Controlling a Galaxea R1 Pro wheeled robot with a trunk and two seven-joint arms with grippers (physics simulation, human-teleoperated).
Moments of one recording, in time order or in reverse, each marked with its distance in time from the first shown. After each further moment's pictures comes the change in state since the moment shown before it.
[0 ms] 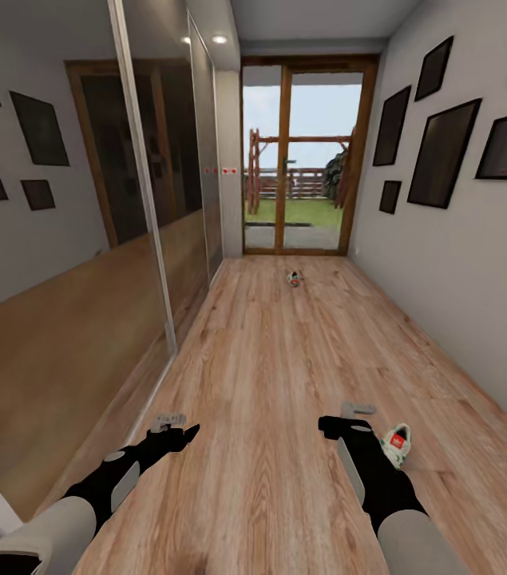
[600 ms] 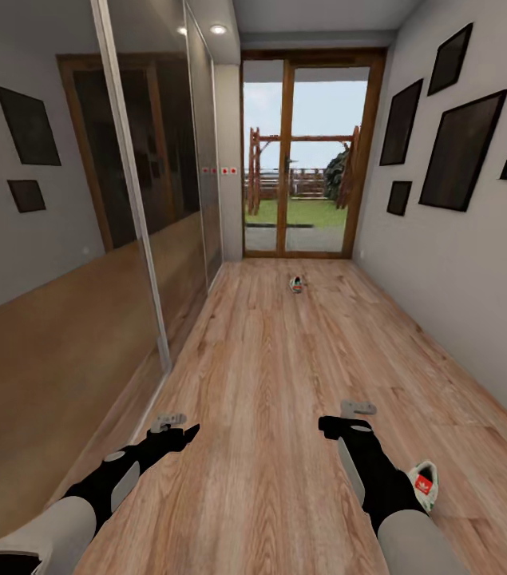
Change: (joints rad) left arm 0.000 0.000 -0.001 0.000 0.000 0.000 0.000; right arm 0.000 0.000 0.000 0.000 0.001 0.000 0.000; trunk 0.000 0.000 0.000
